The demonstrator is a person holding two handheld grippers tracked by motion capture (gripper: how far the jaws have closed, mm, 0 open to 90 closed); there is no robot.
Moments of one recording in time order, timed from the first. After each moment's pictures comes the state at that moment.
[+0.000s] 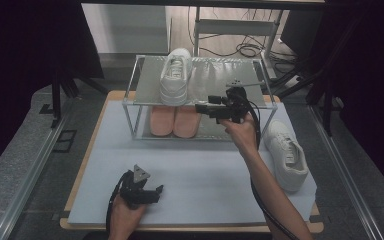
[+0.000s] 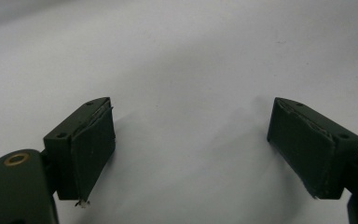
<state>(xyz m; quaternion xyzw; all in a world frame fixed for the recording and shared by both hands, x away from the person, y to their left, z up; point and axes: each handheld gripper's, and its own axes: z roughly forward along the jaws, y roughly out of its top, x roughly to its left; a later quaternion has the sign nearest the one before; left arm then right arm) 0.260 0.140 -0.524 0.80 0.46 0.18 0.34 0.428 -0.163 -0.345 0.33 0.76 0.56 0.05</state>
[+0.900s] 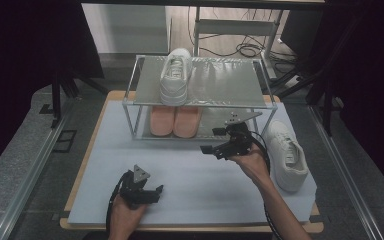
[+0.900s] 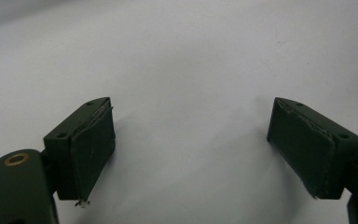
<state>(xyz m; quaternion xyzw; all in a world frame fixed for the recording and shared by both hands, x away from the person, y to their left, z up) 0.260 0.140 -0.524 0.80 0.46 0.18 0.34 0.368 -0.179 -0.395 0.26 0.83 0.49 0.04</state>
